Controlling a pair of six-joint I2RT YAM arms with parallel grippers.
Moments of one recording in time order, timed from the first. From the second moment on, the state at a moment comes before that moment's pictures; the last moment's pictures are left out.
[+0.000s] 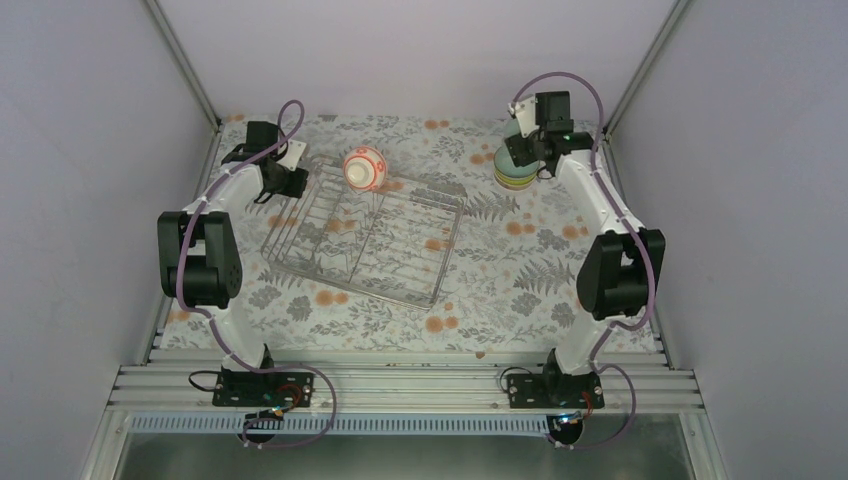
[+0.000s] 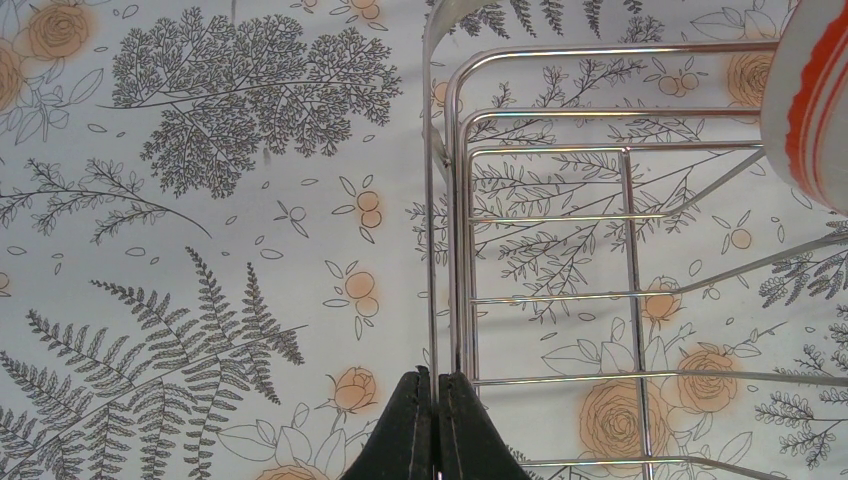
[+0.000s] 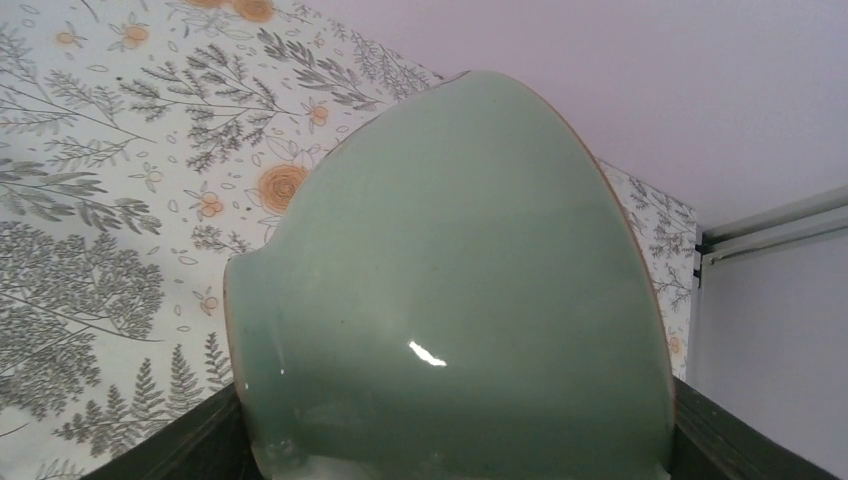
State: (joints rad) left arm 0.00 1.83 1.38 -0.58 0.19 0.22; right arm 0.14 1.78 1.63 -0.58 0.11 -0.38
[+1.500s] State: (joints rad) left arm 0.00 1.82 1.38 -0.58 0.20 0.23; right arm 0.16 1.86 1.50 -0.41 0.18 -0.42
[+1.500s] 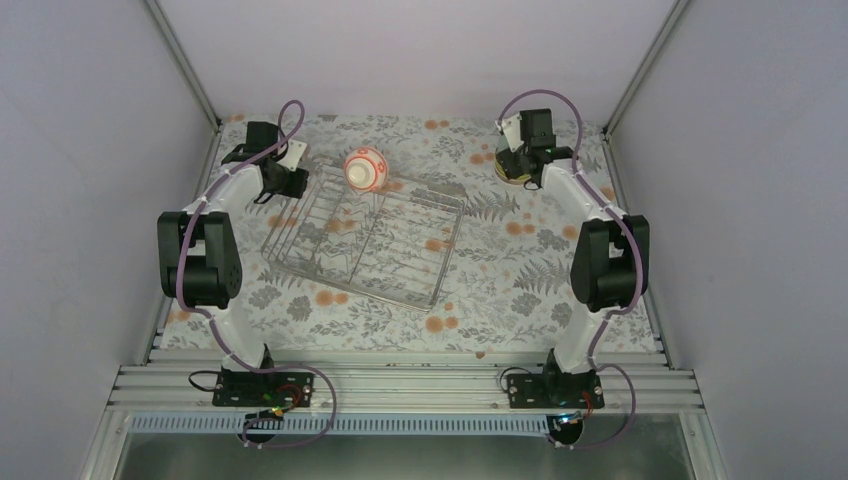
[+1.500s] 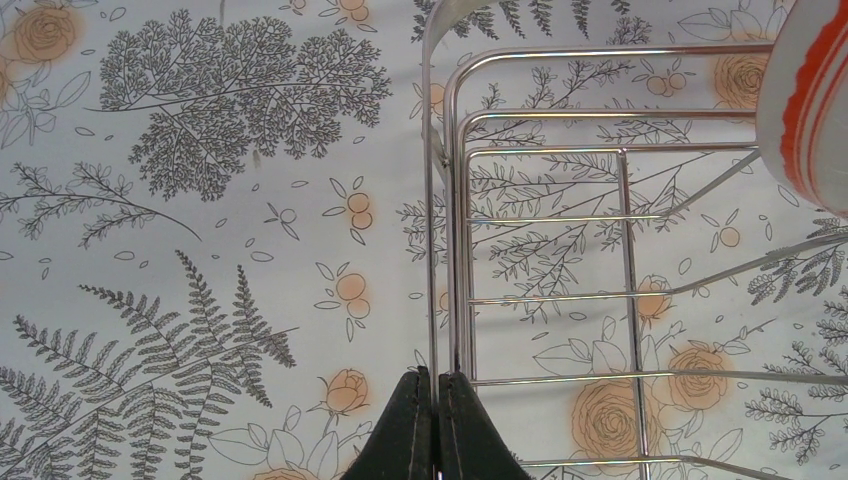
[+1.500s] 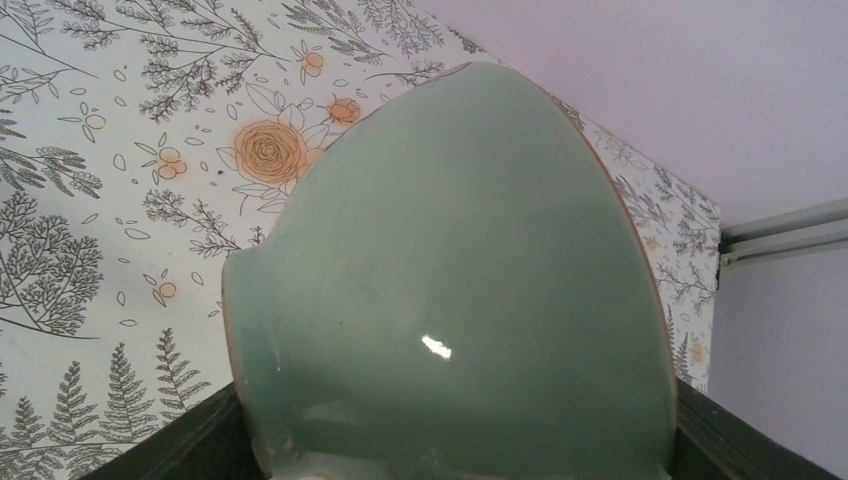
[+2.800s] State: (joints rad) left arm 0.00 1.82 1.38 -0.58 0.21 0.23; right arm 0.22 1.79 1.45 -0.45 0.27 -0.46
